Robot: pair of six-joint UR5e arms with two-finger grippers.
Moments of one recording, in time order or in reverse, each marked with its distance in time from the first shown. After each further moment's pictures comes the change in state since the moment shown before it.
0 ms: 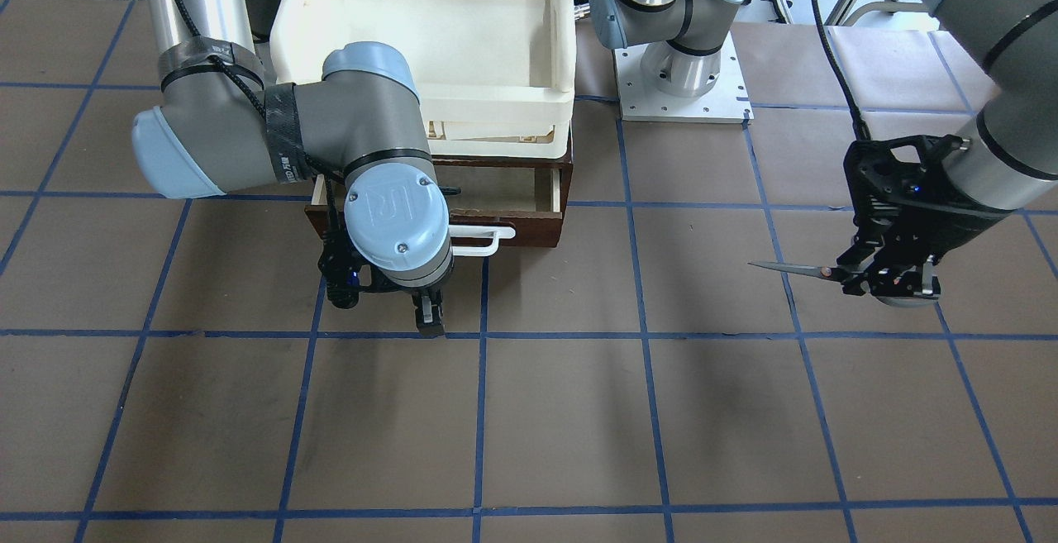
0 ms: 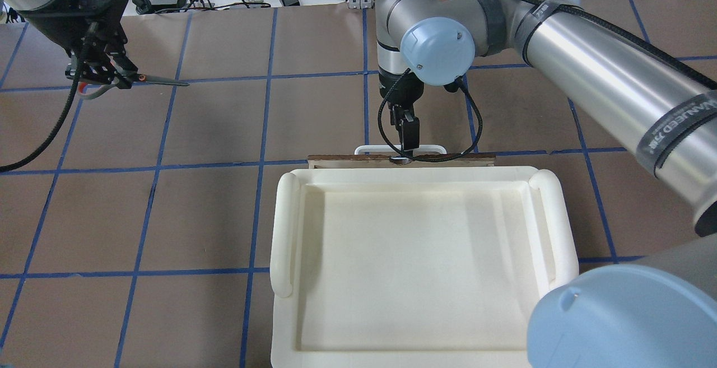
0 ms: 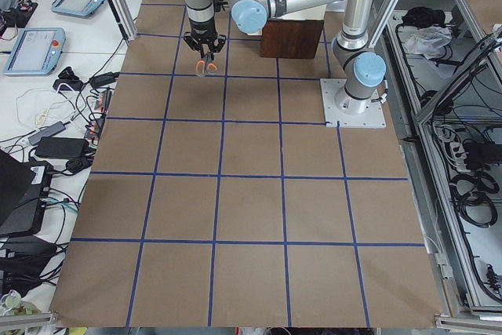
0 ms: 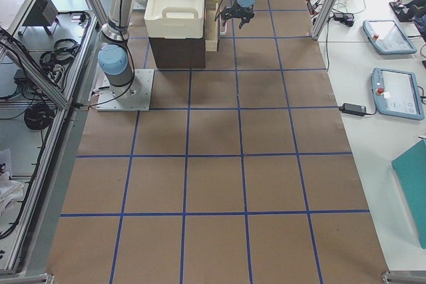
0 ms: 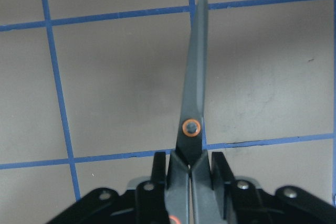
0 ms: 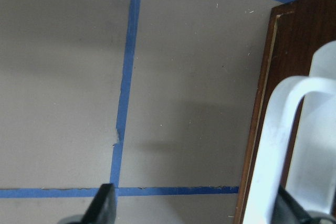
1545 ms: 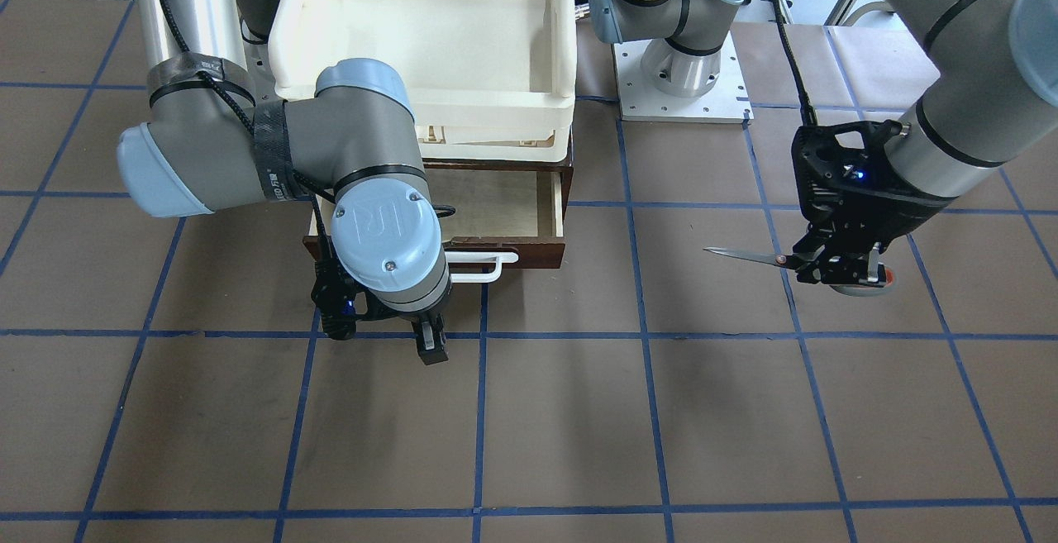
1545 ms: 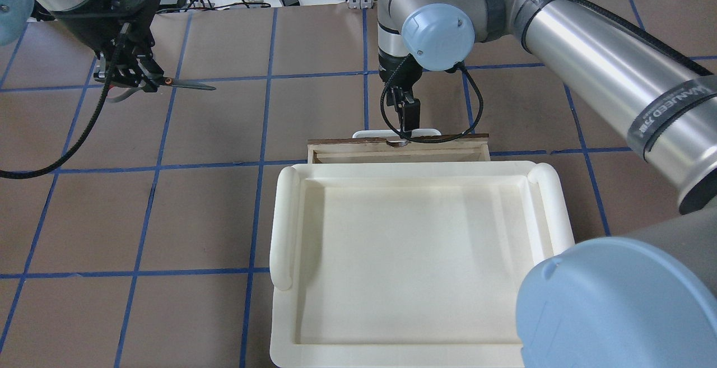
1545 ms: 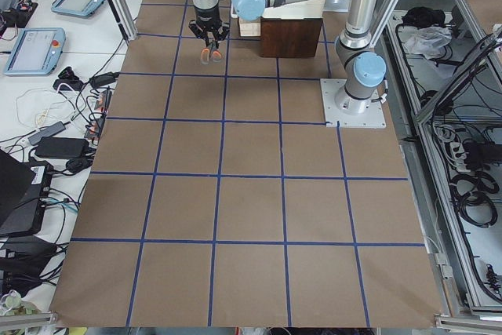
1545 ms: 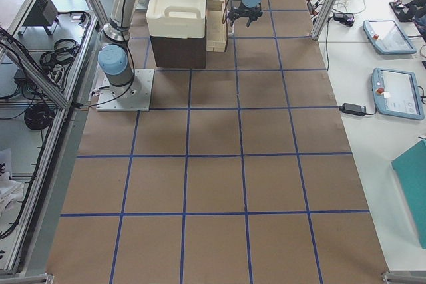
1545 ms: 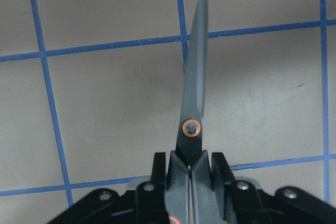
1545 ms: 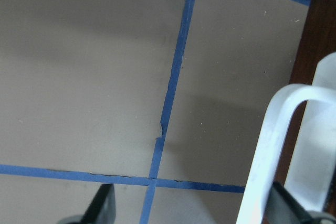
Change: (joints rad) left arm -0.051 0.014 -0.011 -0.019 -0.006 -0.043; right arm -0.011 0.042 -0.071 -0.035 0.006 -0.066
